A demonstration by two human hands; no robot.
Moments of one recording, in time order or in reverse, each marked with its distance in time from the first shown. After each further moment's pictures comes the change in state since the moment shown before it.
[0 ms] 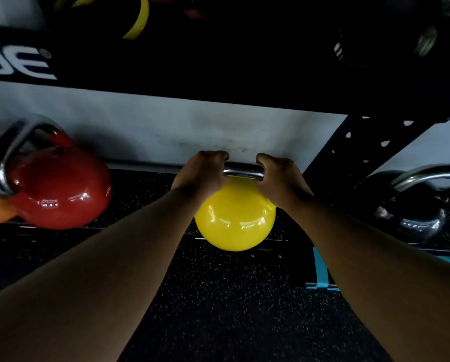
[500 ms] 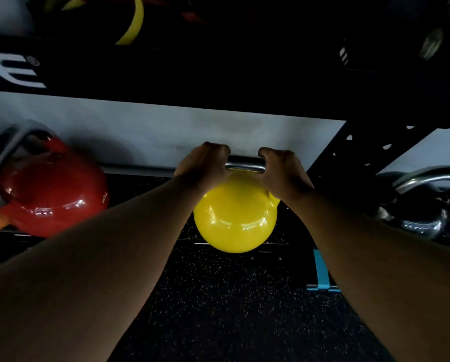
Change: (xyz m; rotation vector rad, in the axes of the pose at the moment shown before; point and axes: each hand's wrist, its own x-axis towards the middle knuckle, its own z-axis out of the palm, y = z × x) left_hand 0.024 0.003 -0.009 0.053 -0.035 0.013; right_hand 0.020 0.005 -0.003 -0.004 0.056 0.023
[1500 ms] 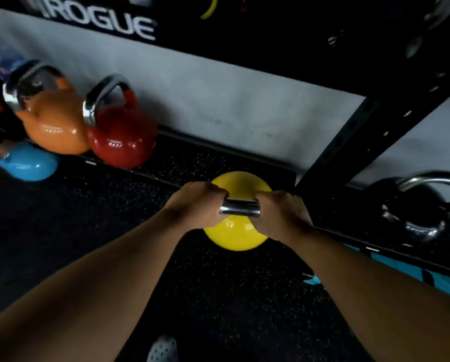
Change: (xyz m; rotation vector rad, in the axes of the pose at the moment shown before) left_hand -0.204 0.053 0.001 0.230 -0.082 -0.022; right_hand -0.170 -0.034 -0.026 -0.173 -0.223 -0.272
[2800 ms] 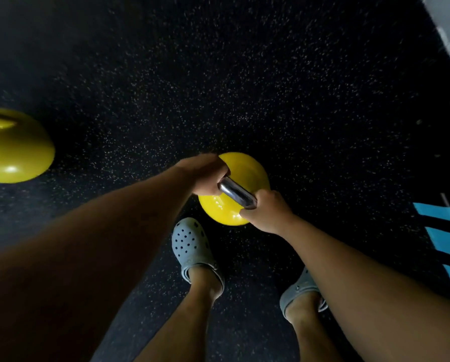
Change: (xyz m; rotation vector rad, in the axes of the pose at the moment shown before) left_hand -0.437 0.103 0.398 -0.516 -0.511 -0.620; right_hand -0.327 -0.115 0.412 0.164 -1.004 -0.240
